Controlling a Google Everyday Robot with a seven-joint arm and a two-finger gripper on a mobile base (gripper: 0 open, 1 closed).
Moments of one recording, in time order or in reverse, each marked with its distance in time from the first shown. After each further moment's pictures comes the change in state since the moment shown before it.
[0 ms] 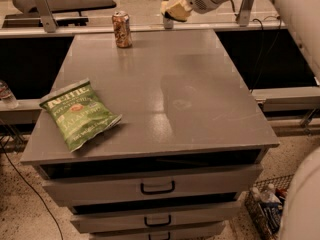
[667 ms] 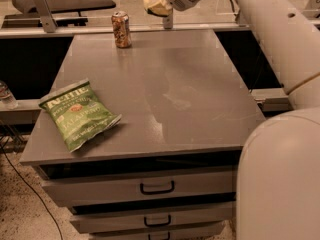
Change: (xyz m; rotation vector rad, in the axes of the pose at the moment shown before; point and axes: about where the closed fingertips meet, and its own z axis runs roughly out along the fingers) arm -0.027 -0.009 0.057 -0.004 -0.043 -0.139
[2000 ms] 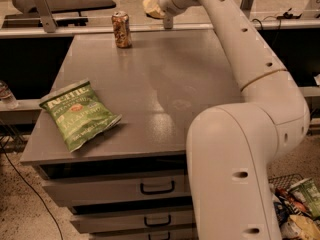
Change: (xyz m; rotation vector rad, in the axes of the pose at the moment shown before) arm 0.033 -0.029 0.083 0.040 0.035 -0.082
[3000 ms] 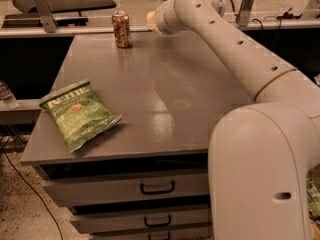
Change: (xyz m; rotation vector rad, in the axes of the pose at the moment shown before) arm 0.034 0.028 0.026 0.097 0.083 -0.027
